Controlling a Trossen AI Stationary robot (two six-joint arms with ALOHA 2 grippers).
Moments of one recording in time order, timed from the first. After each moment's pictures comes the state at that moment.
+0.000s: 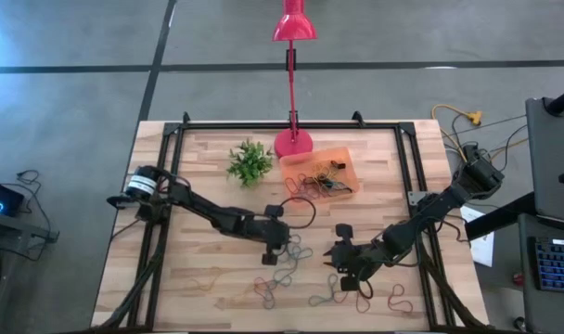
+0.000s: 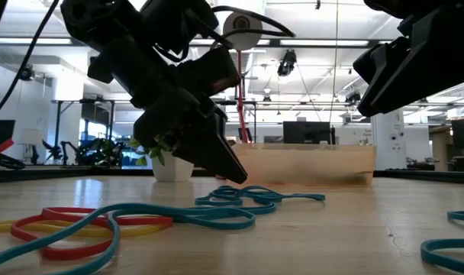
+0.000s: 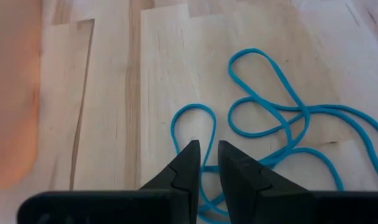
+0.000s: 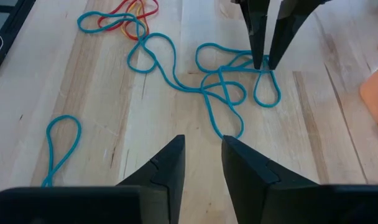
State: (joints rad) left arm -0.23 1.87 0.94 0.20 -0.16 -0.04; right arm 0.62 1.55 0.77 -0.07 0.44 0.44
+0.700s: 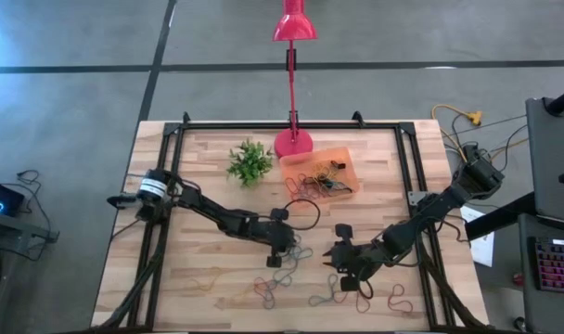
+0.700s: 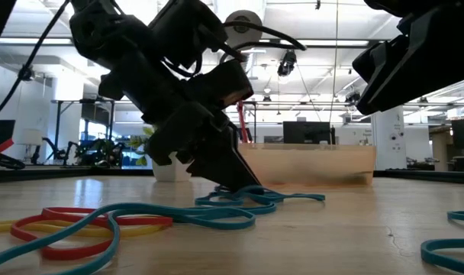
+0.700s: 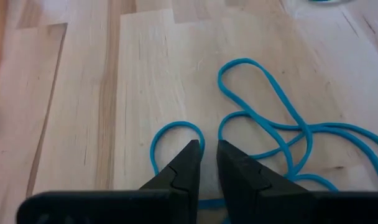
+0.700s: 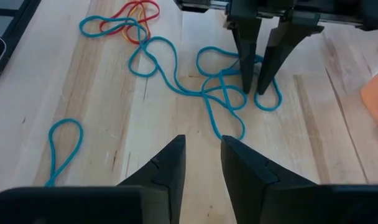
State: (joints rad) left arm -0.22 1.97 0.97 0.30 -0.11 -0.05; right arm 0.62 1.56 0.77 -0.06 0.44 0.44
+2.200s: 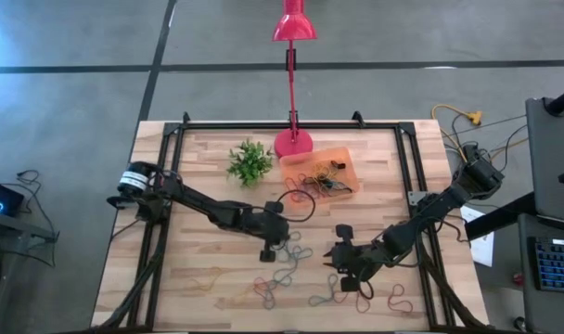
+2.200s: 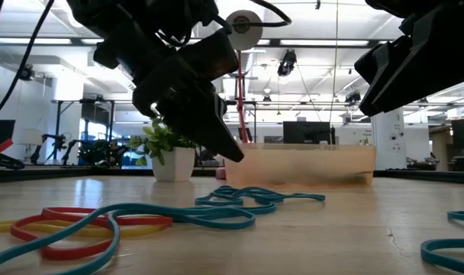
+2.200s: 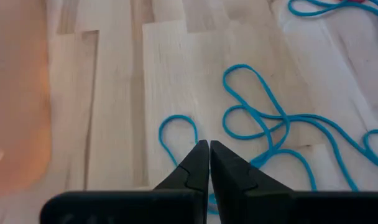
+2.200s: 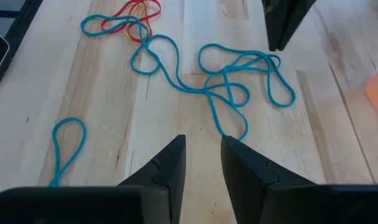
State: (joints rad) left arm -0.20 1.79 0.96 0.11 -0.07 -0.05; right arm 0.63 1.56 0.77 -0.06 0.43 0.46
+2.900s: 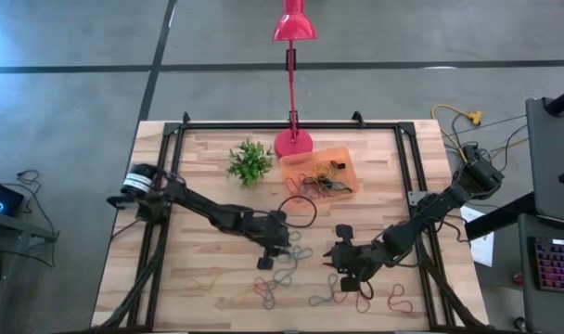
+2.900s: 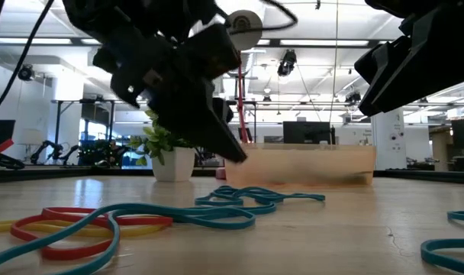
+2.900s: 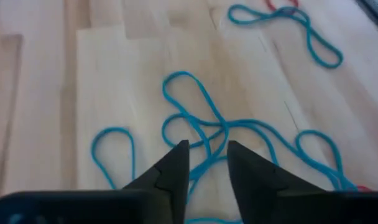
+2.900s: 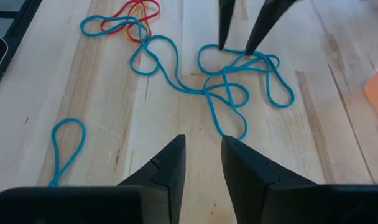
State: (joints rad) left arm -0.22 1.82 0.96 0.18 0.08 -0.07; right arm 0.63 1.56 0.77 -0.06 0.44 0.46
